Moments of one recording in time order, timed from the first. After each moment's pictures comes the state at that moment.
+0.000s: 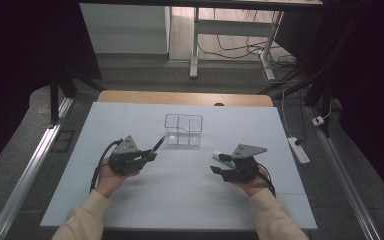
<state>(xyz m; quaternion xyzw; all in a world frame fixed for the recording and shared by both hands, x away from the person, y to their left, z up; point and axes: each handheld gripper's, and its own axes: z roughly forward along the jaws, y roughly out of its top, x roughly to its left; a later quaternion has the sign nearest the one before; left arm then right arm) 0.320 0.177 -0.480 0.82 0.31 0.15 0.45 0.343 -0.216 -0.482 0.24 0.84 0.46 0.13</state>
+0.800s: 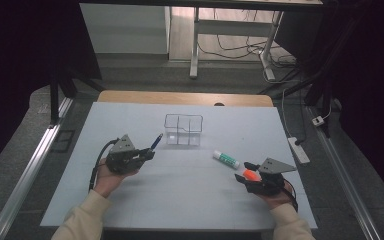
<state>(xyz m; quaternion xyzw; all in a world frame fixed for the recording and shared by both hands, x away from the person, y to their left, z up) 0.318 0.182 -0.477 0.81 0.32 0.15 0.47 0.318 -0.282 -0.498 0.27 0.82 0.46 0.18</state>
